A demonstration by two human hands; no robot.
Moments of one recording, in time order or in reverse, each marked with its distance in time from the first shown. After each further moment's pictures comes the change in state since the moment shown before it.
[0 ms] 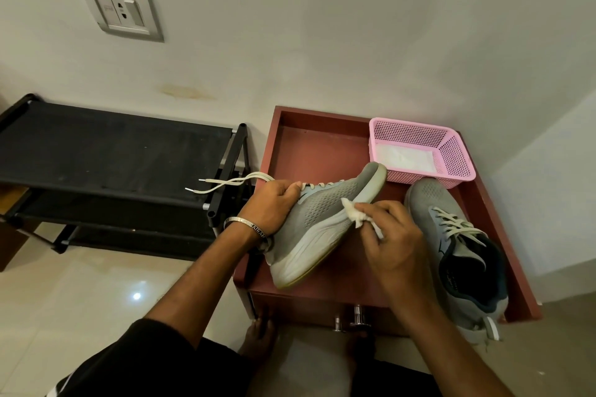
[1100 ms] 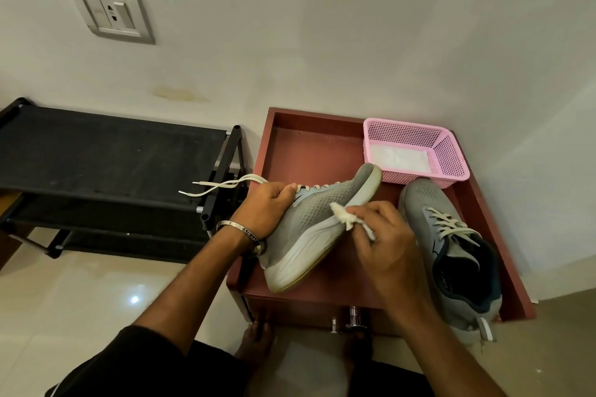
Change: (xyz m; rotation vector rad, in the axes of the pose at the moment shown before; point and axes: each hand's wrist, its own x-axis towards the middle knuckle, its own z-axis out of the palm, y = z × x) left_hand 0.000 -0.002 0.001 -0.026 -0.026 0.015; right_hand 0.001 0.003 0.003 0.025 -0.029 0.007
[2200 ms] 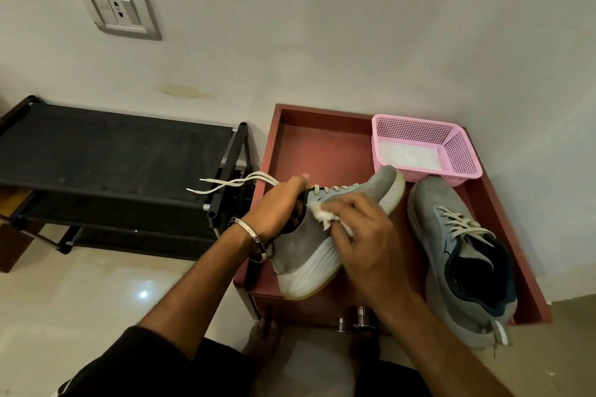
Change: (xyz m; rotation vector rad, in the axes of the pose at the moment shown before) left_hand -0.010 0.027 0.001 -0.412 -0.140 -0.225; right_hand 0.010 -0.033 0.015 0.046 -0.089 -0.150
